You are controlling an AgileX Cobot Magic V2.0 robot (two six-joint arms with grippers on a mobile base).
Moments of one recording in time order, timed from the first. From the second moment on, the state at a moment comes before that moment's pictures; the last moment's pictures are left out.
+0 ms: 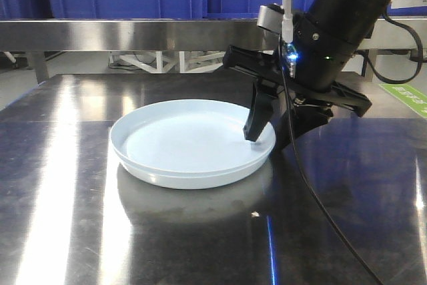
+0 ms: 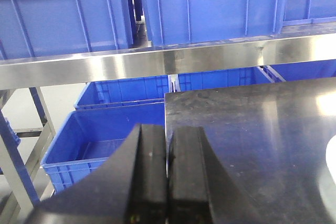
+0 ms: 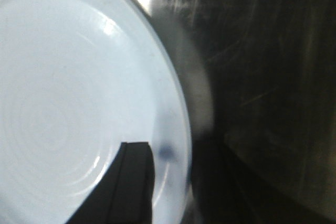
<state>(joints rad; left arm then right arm) -0.06 0.31 -0.24 -0.05 0.07 0.17 0.36 1.82 -1.22 0.45 0.68 0.10</state>
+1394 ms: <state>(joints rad) -0.06 0.31 -0.24 -0.05 0.07 0.17 0.27 1.36 -0.86 0.18 0.18 0.07</state>
